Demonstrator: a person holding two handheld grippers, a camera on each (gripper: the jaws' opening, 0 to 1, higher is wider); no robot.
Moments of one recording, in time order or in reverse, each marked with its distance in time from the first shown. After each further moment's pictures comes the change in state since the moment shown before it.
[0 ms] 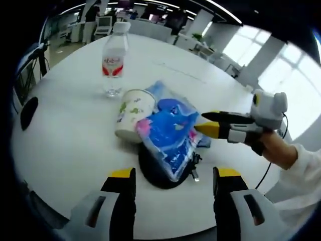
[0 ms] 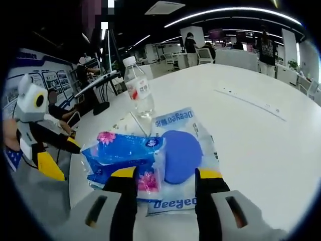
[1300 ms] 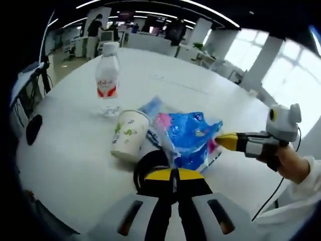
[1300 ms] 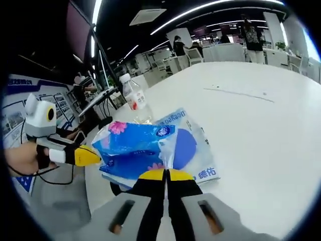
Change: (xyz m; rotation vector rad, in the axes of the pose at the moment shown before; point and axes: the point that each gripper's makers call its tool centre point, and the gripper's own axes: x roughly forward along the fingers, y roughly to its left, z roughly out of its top) left arm 0.010 -0.029 0.035 0.139 -0.107 0.050; right arm -0.059 -0.010 -0.003 0.188 -0.087 -0.019
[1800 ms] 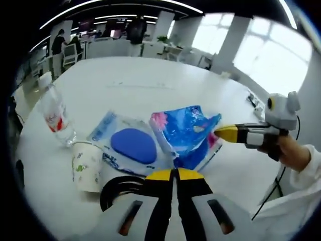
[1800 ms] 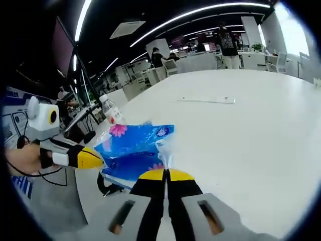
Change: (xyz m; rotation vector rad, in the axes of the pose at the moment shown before) left arm 0.037 -0.070 0.020 0.158 0.060 -0.201; right arm -0.067 -0.061 0.002 0.081 -0.088 -0.176
